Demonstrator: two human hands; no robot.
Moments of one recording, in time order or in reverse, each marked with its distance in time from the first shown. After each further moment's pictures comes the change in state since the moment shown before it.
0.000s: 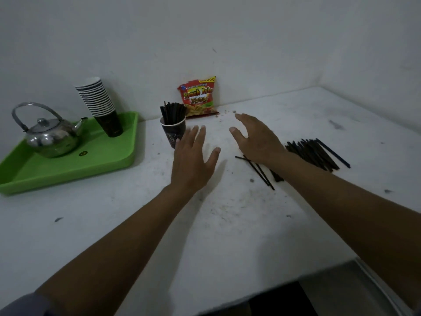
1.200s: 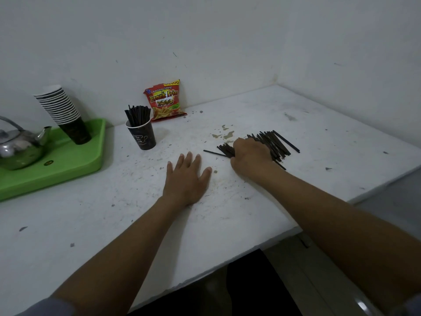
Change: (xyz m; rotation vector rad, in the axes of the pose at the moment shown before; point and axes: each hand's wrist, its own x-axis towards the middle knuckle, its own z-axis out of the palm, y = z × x) left_hand -0.039 0.044 0.035 0.251 -0.503 -0.025; right_hand -0.080 0.010 -0.044 -0.508 -0.130 0.279
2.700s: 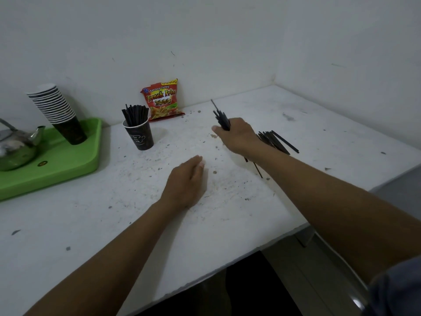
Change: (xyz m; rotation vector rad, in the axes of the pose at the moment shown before) left_hand -0.016 0.003 -0.010 -0.514 0.188 0.053; right_hand 0.037 -0.013 -0.018 0.744 0.021 -0.020
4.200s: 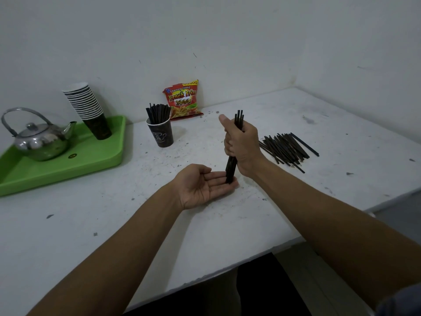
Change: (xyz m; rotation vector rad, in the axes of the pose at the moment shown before) left_hand -0.011 0.023 -0.044 -1.468 -0.454 -0.927; right_hand -0.034 -0.028 0.040 1.032 0.021 -0.042
